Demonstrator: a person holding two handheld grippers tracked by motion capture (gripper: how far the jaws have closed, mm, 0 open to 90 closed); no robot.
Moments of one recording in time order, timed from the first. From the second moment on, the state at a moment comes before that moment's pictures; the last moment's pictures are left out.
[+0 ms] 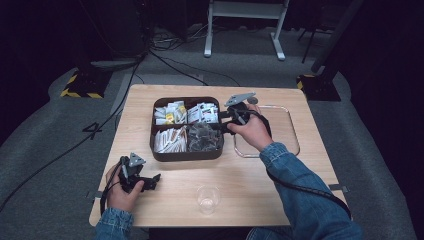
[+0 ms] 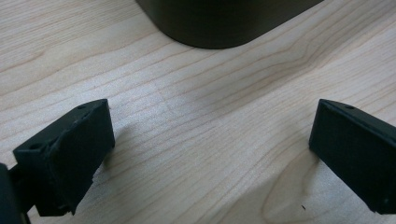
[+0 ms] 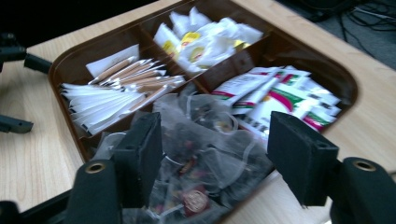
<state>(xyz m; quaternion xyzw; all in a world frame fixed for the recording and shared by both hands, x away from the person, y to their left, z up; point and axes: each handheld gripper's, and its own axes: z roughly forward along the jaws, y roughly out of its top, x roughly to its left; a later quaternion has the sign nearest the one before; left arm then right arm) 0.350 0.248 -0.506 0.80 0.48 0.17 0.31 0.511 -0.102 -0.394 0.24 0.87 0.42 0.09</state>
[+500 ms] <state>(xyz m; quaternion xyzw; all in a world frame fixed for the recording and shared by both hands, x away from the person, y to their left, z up) 0.350 0.249 -0.506 0.80 0.48 0.17 0.31 0.507 -0.069 -0.426 0.22 0.89 0.39 0.08</state>
